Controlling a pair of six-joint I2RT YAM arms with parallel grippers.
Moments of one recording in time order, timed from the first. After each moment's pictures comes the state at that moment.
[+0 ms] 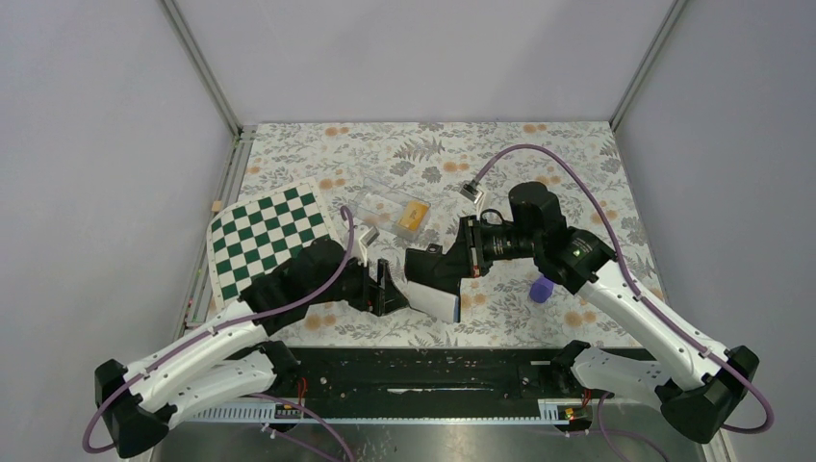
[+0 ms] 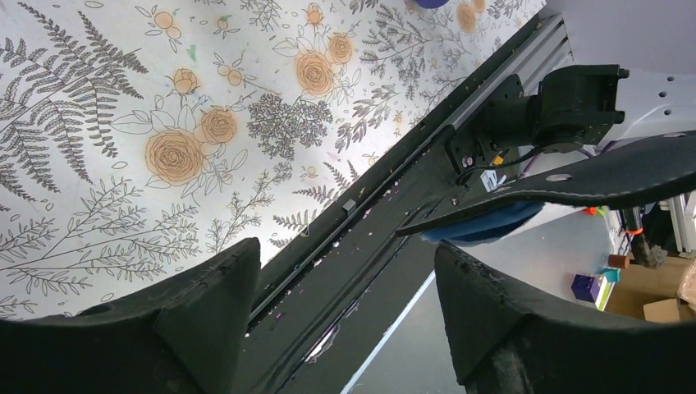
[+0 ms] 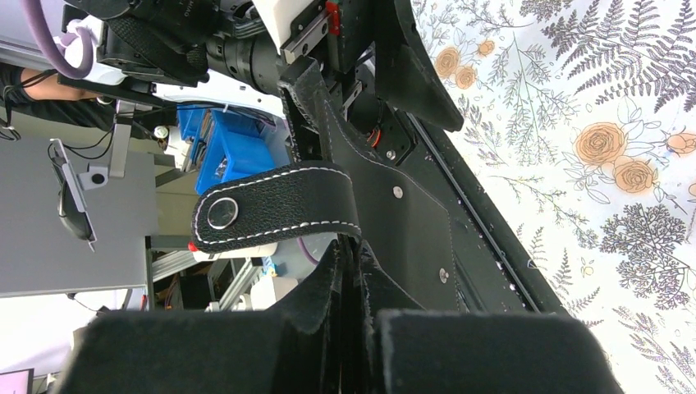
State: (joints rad) left arm -0.85 0.80 0.68 -0.44 0.25 -0.63; right arm 0.69 1.05 1.05 -0.48 -0.73 0.63
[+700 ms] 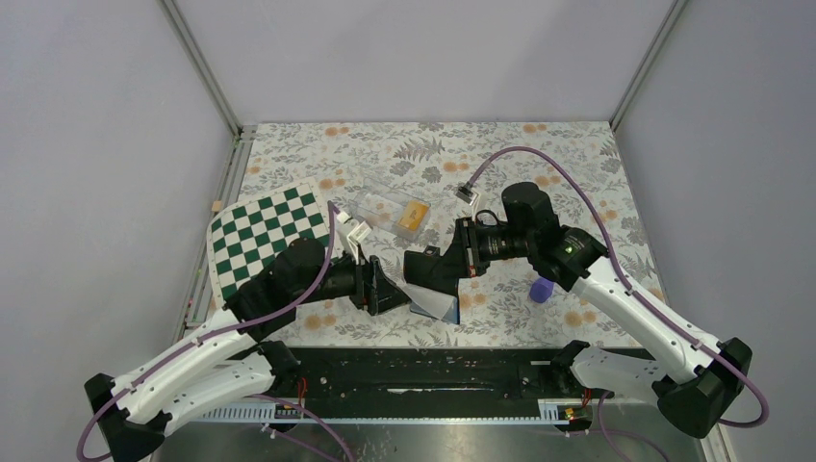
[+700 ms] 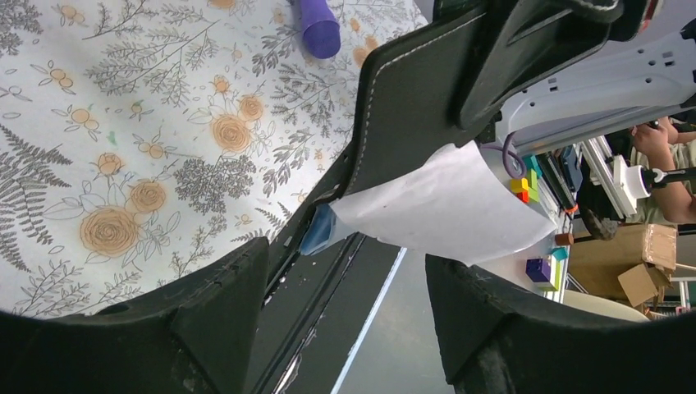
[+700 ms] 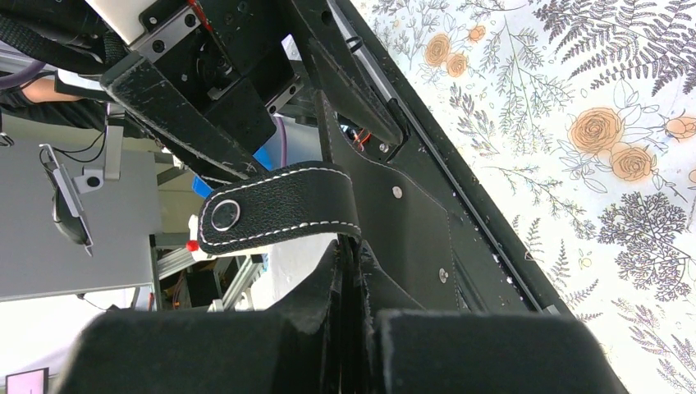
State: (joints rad) left arm -0.85 0.72 0.71 -0.33 0.37 -0.61; right arm 0.69 1.08 1.04 -0.48 -0.73 0.63
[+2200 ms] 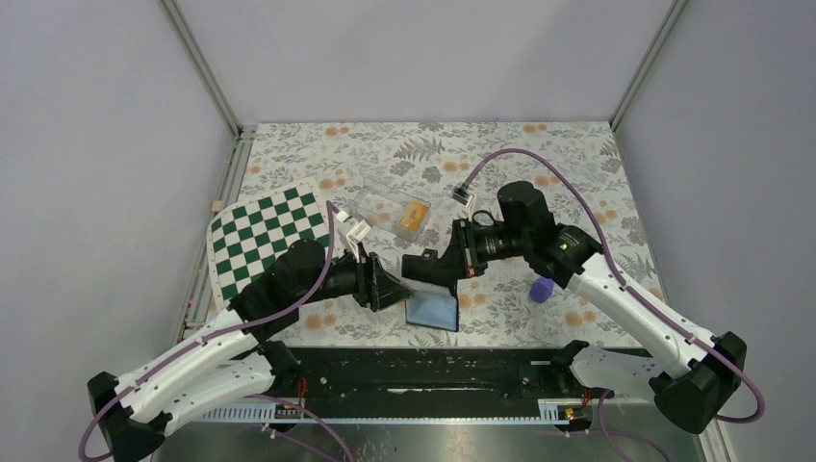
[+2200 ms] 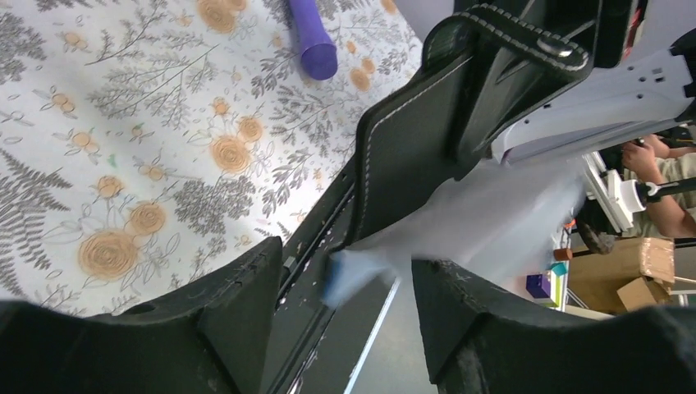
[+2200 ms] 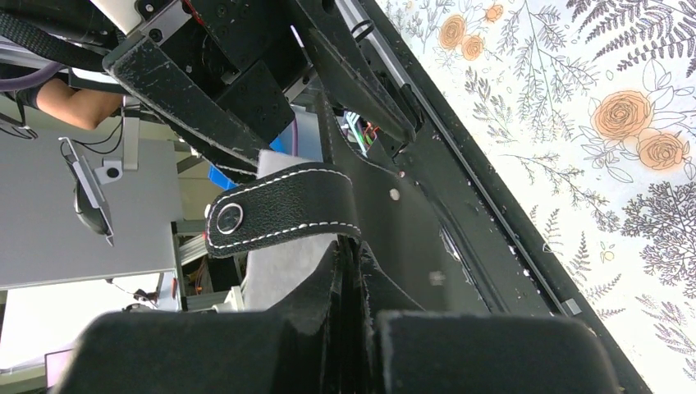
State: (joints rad) left arm -0.85 0.72 0.67 -0.24 0.35 -0.62; right arm 0.69 1.11 1.03 -0.48 -0.78 0.66
